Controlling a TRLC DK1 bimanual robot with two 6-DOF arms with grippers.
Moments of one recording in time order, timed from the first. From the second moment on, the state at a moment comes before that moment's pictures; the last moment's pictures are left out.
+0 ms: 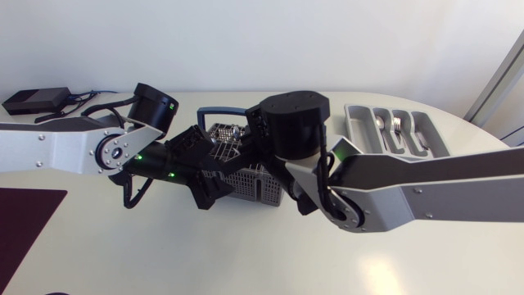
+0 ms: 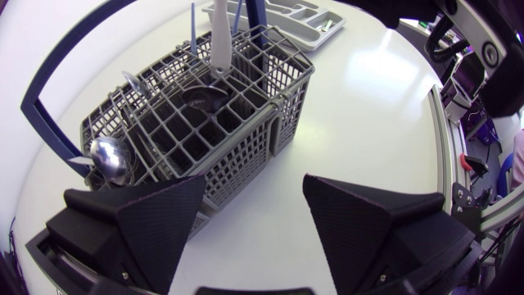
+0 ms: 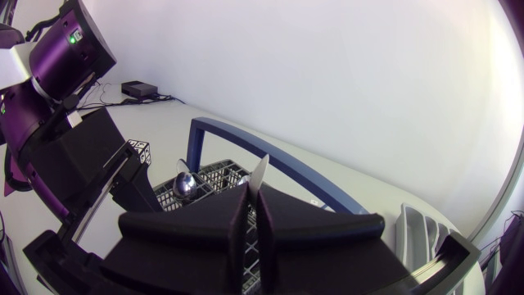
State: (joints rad) left arm -0.42 1.57 0.89 -0.25 0.41 0.53; right arm 0.88 1.64 0.88 0.46 0.46 -0.05
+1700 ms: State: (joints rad) left arm -0.46 1.49 0.92 -0.40 0.36 0.52; right arm -0.24 1.18 0.80 -0.52 -0.52 -1.05
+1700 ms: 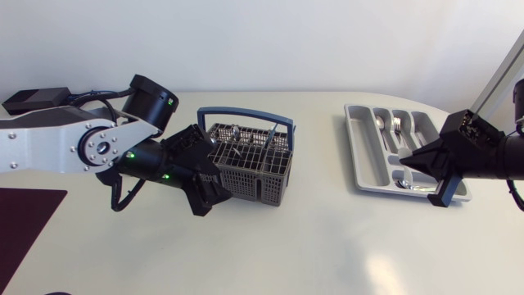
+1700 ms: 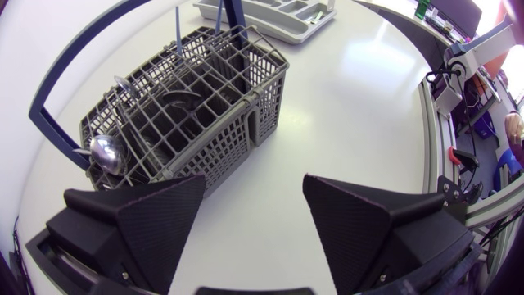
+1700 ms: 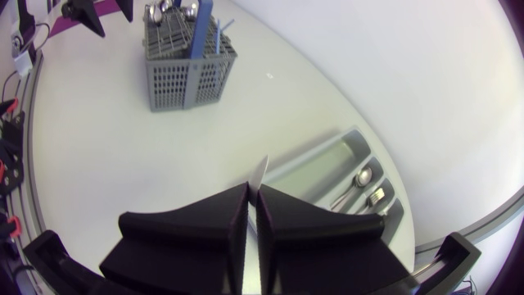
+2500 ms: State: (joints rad) left arm -0.49 1.47 0.93 -0.44 0.32 0.51; right arm -0.48 1.65 0.75 0.00 -0.24 -1.36
